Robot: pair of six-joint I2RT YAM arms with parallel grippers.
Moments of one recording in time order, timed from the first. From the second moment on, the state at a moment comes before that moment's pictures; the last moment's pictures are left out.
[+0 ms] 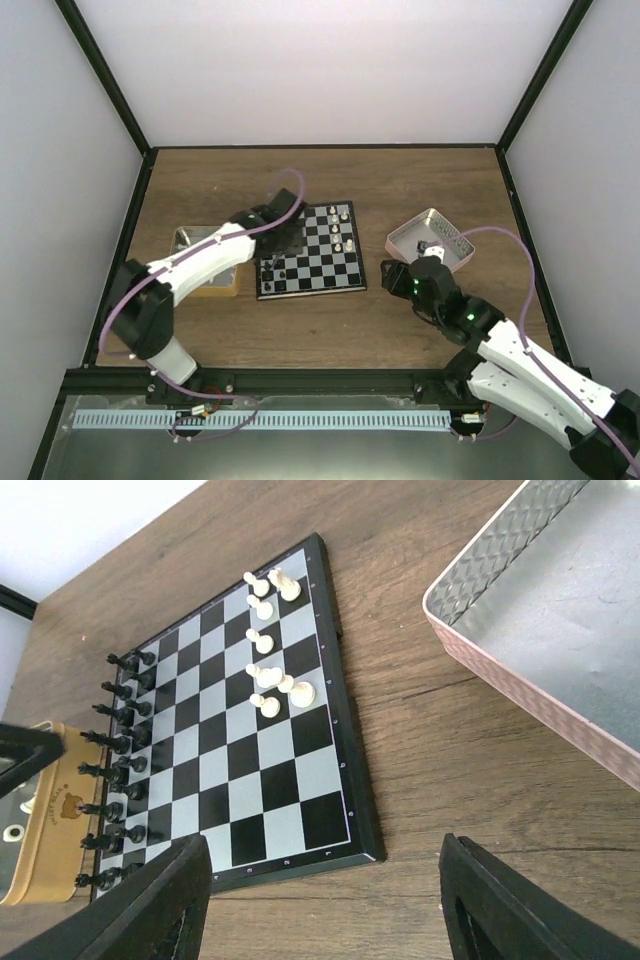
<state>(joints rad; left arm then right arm) -0.70 1.65 1.27 -0.68 -0.18 -0.57 0.72 0.69 0.53 -0.43 0.27 0.86</state>
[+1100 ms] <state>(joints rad) -0.02 1.60 0.85 -0.42 -0.22 -0.66 0.72 1.27 0.71 -0.17 0.18 0.83</state>
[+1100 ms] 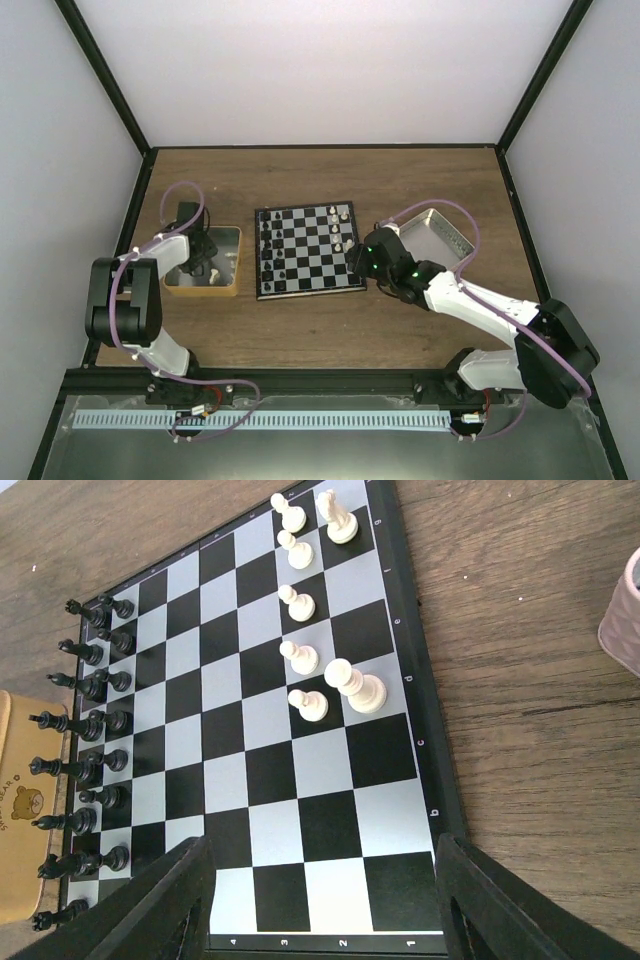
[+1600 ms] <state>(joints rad) 0.01 1.67 0.87 -0.30 -0.07 -0.51 0.72 1.27 0.73 -0.17 0.16 0.82</state>
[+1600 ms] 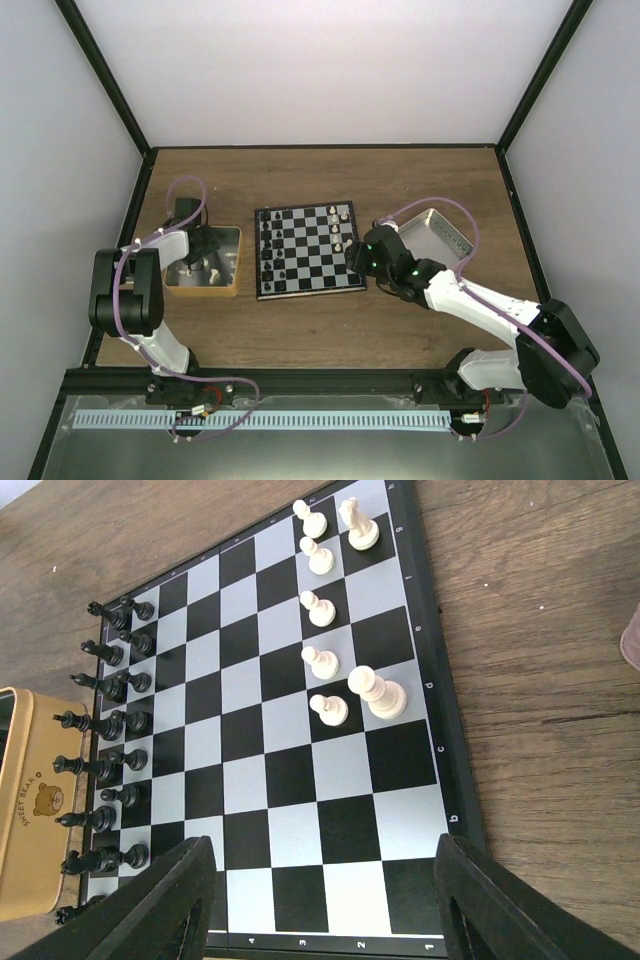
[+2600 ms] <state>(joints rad) -0.22 1.50 0.92 -0.51 -0.15 -0.58 0.72 1.23 0.73 -0.18 0.19 0.82</state>
